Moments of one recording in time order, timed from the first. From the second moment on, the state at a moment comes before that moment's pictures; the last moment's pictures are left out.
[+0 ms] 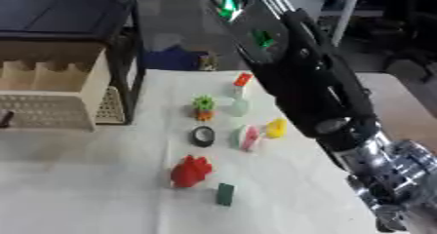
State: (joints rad) left arm -0.45 0.28 -0.05 -1.99 -0.02 -0.13 0.33; right arm -1.20 -0.47 0.31 -1.47 0.58 0.45 0.38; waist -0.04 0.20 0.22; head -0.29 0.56
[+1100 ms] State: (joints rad) left arm -0.47 0.25 -0.05 -1.99 -0.01 -0.13 0.33; right arm -1.22 -0.28 0.33 -1.30 0.71 0.39 0.28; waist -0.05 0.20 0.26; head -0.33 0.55
